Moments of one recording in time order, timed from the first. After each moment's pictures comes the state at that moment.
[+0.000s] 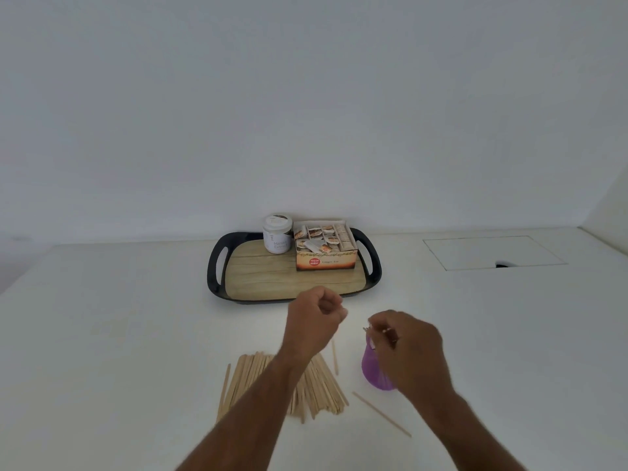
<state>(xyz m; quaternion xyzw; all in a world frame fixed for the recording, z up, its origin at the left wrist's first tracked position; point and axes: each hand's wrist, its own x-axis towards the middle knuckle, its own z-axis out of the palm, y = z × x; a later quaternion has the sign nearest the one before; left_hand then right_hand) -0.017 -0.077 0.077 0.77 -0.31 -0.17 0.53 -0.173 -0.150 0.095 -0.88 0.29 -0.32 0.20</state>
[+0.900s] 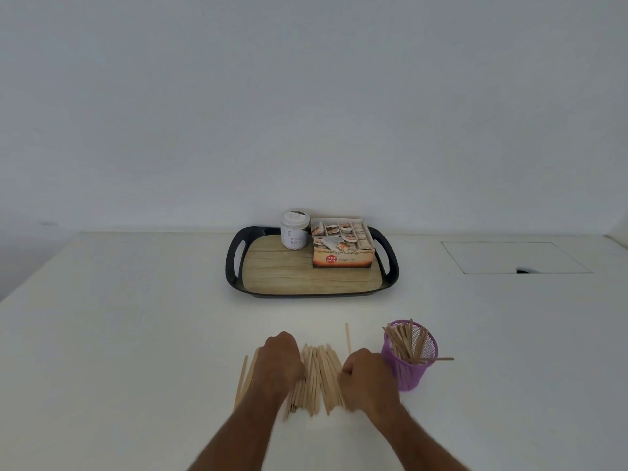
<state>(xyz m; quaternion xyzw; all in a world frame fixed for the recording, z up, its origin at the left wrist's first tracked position) 0.017 -0.016 0.009 0.92 -0.25 -0.23 0.19 -0.110 -0.125 0.001 -0.91 0.36 0.01 0.22</state>
